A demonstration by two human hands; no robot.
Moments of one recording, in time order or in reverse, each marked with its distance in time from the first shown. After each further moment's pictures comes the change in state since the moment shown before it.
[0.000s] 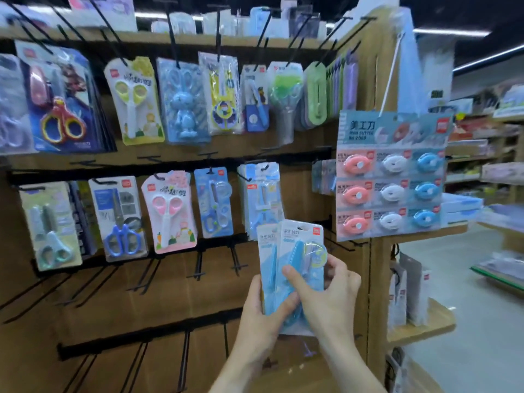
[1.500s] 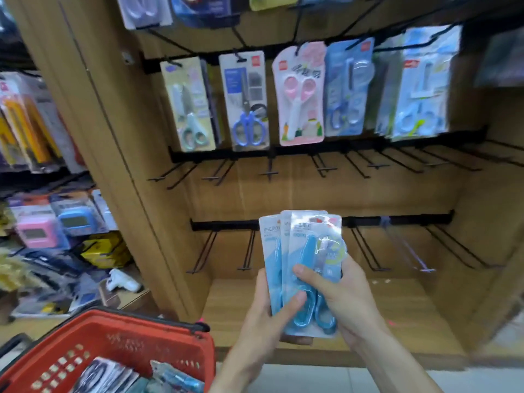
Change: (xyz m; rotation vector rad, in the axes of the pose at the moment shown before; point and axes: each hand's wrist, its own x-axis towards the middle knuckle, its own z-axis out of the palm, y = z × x) left_hand -0.164 -0.027 -0.197 0.061 0.183 -0.250; right_hand -0.176 0.037 0.114 0.309 -0.690 0.474
